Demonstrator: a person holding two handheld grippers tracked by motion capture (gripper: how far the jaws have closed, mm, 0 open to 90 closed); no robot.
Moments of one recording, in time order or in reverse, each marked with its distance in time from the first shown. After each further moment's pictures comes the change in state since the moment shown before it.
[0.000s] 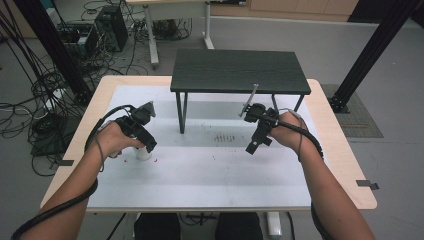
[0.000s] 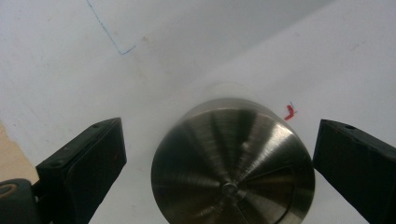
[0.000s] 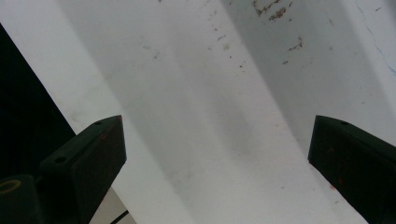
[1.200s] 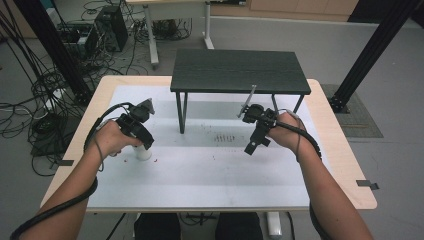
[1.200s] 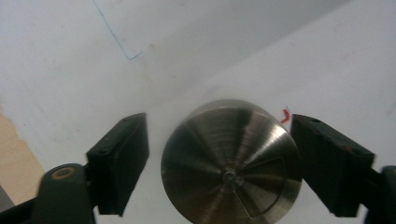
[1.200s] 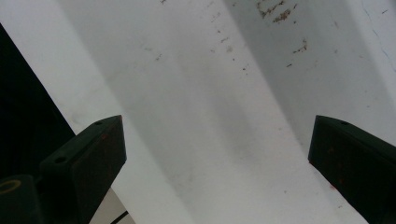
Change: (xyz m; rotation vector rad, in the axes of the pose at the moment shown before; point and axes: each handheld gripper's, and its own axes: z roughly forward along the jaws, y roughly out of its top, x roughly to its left) left arm 0.002 -0.004 -0.009 -0.024 -0.006 -0.024; right arm 0.002 0.003 0.003 0.005 0.001 -0.008
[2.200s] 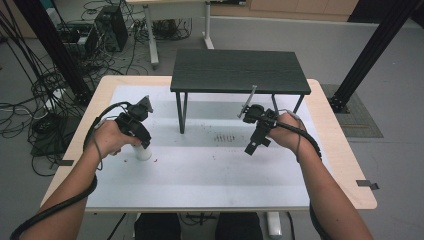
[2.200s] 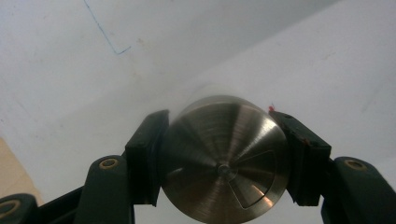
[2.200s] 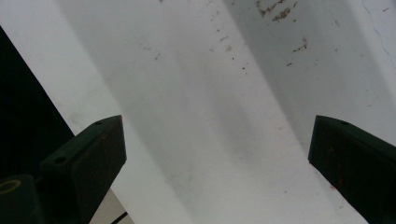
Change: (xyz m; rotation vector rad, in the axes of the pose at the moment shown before) left arm 0.014 0.001 -0.002 0.005 -0.064 -0.026; right arm -0.001 -0.001 0.002 0.001 -0.001 0.005
